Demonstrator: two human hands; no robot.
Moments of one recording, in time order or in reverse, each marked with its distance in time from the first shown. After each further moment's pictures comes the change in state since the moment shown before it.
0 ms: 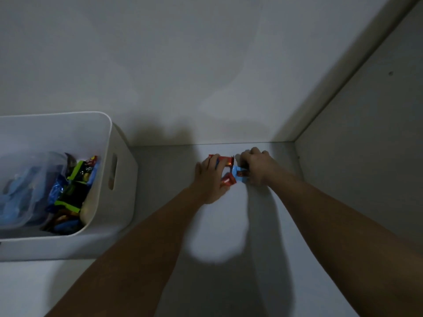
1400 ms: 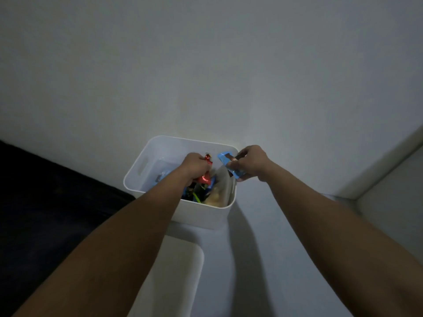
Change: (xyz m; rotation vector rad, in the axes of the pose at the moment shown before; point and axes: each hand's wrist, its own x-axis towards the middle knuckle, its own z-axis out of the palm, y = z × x) left_hand -0.200 -0.107 -0.259 -0.892 0.297 -0.687; right_hand -0.088 -0.302 -0.122 0.857 0.034 -0.015
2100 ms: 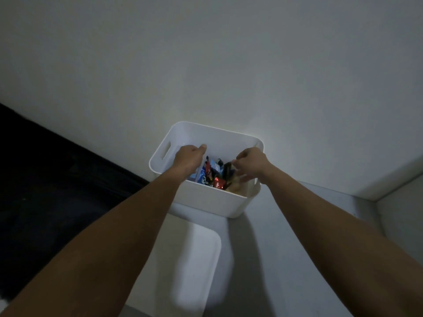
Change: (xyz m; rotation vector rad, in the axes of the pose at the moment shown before) left_hand 0.010 -0.061 -0.071 -0.066 0.204 0.048; right_hand -0.001 -0.017 0.079 -0.139 -0.007 -0.016
